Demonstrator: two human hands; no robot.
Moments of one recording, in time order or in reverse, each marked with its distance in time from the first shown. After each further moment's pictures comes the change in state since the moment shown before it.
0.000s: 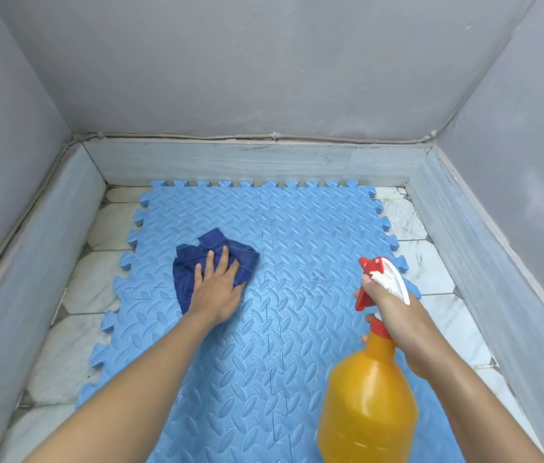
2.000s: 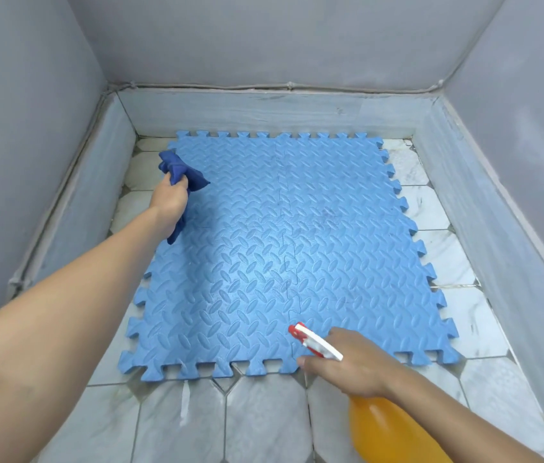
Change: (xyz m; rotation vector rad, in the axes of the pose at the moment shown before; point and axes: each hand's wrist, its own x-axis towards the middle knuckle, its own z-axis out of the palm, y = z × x) left_hand -0.072 -0.049 -0.118 -0.973 0.298 -0.349; right_hand -0.132 0.091 0.046 -0.792 -0.590 -0.281
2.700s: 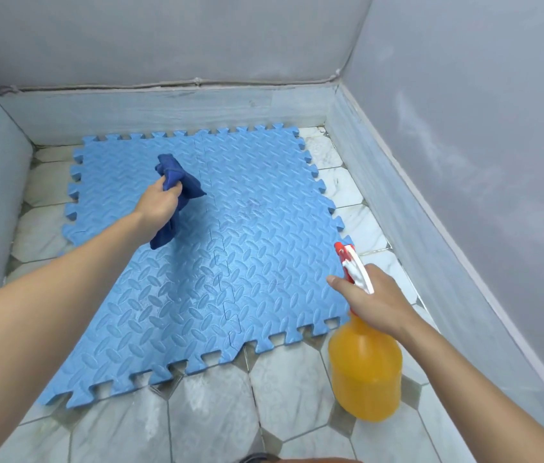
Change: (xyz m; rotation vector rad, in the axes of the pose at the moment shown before) left_hand -0.041 0.026 0.091 0.241 -0.334 0.104; right_hand -0.064 0.078 -0.060 0.429 0.615 0.258
